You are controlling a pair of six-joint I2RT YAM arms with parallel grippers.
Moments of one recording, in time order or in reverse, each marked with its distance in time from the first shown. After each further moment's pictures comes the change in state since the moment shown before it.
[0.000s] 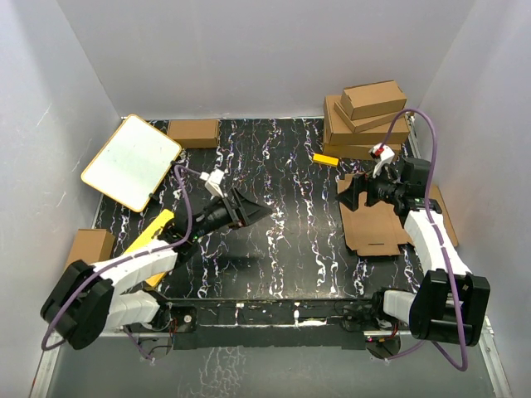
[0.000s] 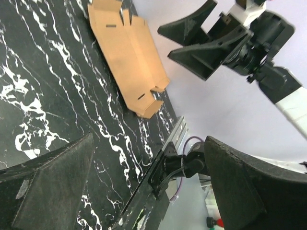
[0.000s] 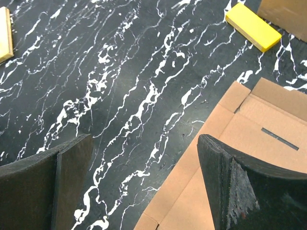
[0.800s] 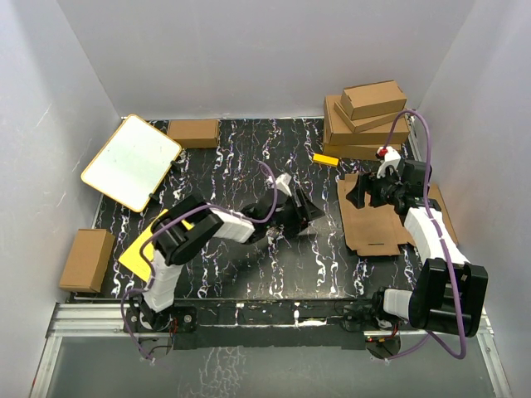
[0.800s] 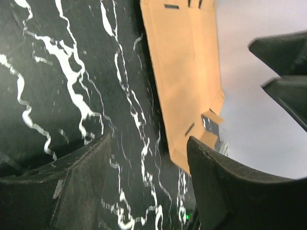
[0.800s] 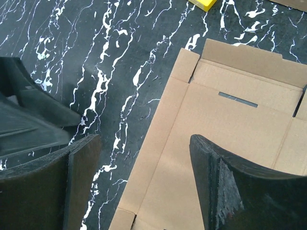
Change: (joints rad) left arm -0.280 0.878 0.512 0.121 -0.256 -0.075; right arm -0.030 0.066 -0.019 0.008 0.215 0.022
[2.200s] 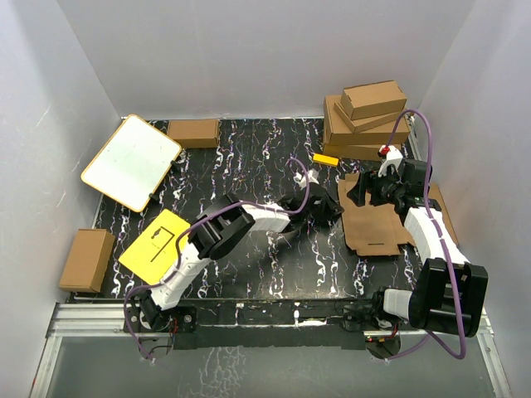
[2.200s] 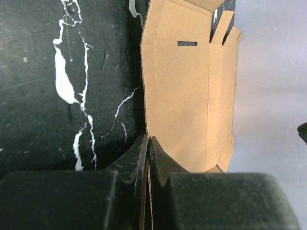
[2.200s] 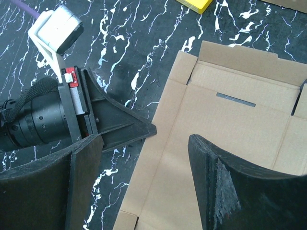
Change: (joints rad) left arm -0.086 0.386 0.622 -0.365 -0.184 -0.129; right arm -0.003 0.000 0.000 0.022 0.025 0.045
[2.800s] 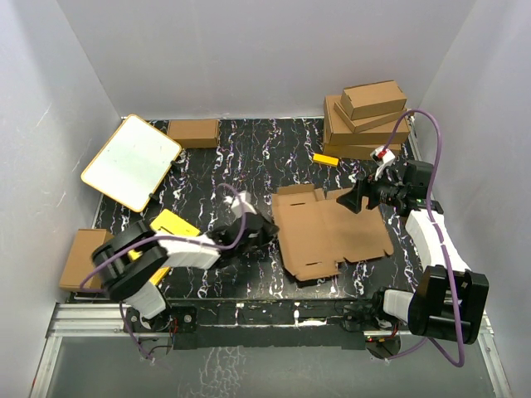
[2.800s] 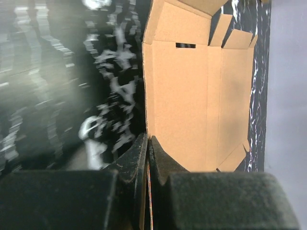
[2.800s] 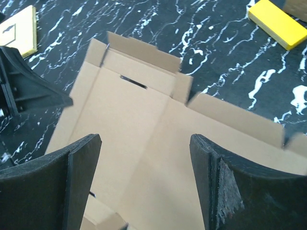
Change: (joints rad) left arm 0.002 -0.742 -0.917 0.116 -0.260 0.100; right arm -0.004 -0.041 0.000 -0.027 -0.323 -0.067
